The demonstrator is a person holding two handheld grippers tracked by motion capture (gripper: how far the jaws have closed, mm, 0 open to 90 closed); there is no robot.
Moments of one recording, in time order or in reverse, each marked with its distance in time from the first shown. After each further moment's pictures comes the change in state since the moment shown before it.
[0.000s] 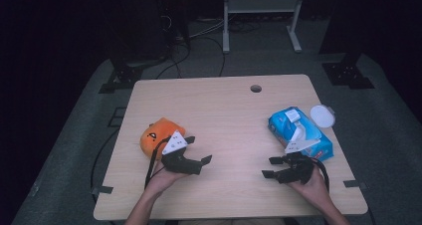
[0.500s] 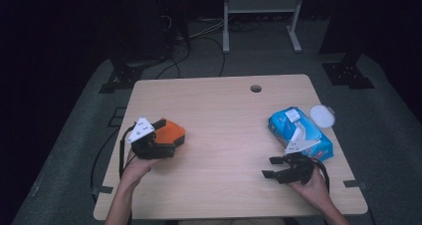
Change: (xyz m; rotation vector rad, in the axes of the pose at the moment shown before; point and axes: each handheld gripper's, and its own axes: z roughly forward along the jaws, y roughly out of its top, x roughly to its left) left arm 0.049 0.019 -0.060 -0.111 0.166 -0.018; right arm 0.002 0.000 -0.001 0.000 -0.014 -0.007
